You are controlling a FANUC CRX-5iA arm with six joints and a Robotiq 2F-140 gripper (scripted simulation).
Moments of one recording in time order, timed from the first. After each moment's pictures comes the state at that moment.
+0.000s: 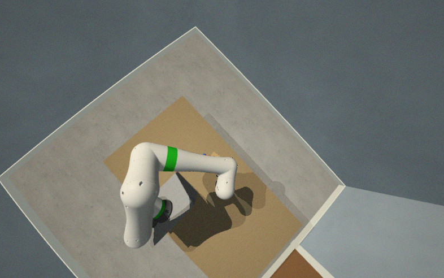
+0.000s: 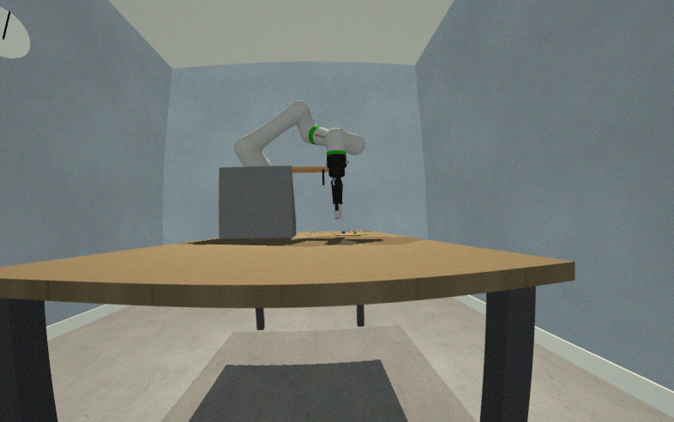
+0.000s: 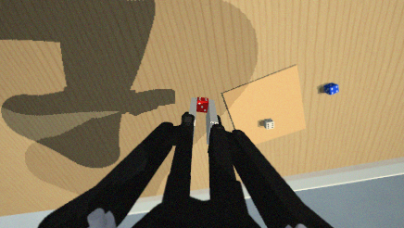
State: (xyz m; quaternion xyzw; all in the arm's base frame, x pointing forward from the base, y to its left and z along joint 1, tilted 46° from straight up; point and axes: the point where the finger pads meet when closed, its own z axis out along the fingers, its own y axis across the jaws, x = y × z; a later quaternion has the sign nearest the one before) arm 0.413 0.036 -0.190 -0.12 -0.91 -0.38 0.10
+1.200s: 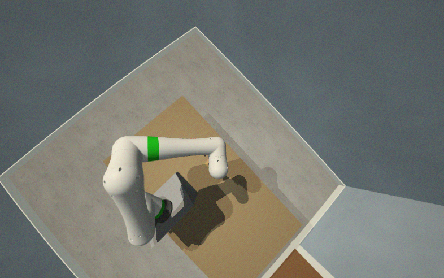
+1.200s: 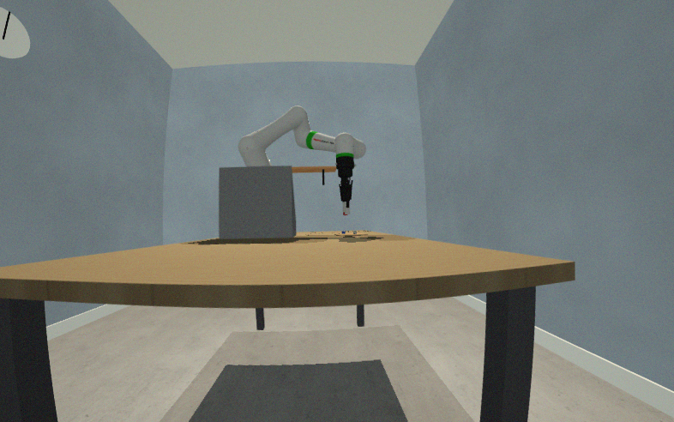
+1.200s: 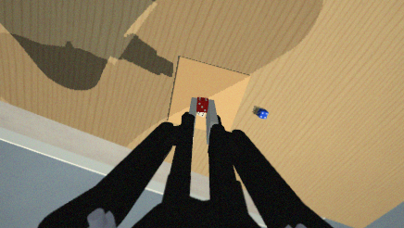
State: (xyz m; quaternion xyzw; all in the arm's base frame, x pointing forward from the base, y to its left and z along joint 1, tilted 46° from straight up) arm 0.460 0.100 -0.105 0.18 -0.91 -0.38 -0.03
